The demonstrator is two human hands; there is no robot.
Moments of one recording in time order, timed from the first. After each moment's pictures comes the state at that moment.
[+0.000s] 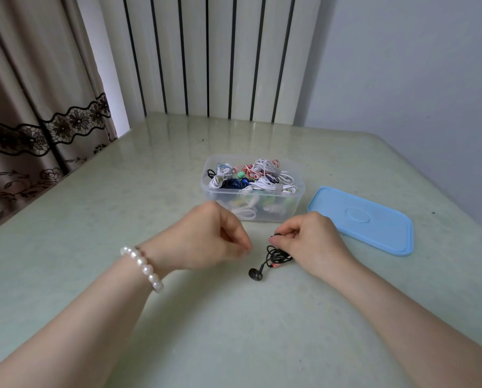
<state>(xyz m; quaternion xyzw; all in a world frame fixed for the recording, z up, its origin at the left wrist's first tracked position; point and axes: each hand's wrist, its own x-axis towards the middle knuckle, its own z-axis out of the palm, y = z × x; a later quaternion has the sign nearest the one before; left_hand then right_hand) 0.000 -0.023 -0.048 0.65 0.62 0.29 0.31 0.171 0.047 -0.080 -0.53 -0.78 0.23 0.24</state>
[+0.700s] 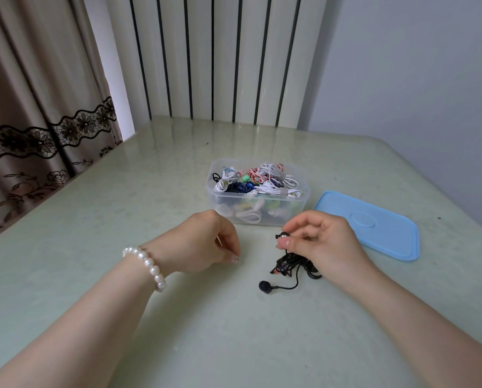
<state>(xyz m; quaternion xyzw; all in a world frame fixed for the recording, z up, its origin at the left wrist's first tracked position) -0.016 -0.018 -0.054 0.68 0.66 0.18 0.26 0.181 0.030 -0.065 -0.42 -0.69 0.47 0.35</state>
